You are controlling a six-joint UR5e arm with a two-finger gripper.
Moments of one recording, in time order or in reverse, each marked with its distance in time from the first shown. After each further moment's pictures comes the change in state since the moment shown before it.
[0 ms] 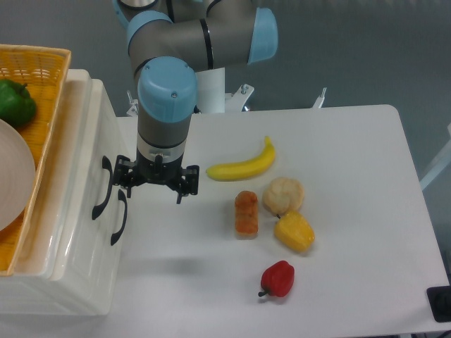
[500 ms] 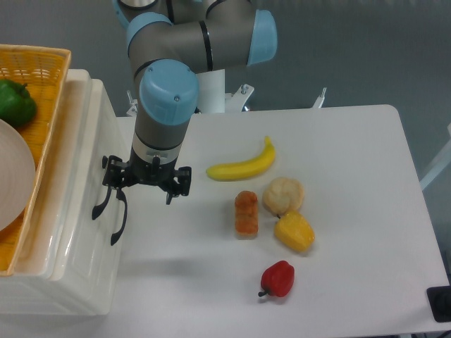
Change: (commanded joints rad) arm 0.006 0.000 -0.008 -0.038 -0.041 -0.017
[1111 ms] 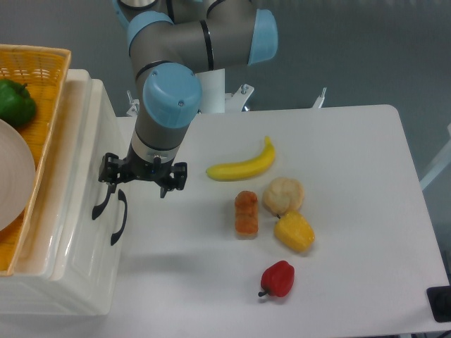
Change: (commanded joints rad) arm -0.003 0.009 -0.003 -0.032 -0.026 -0.040
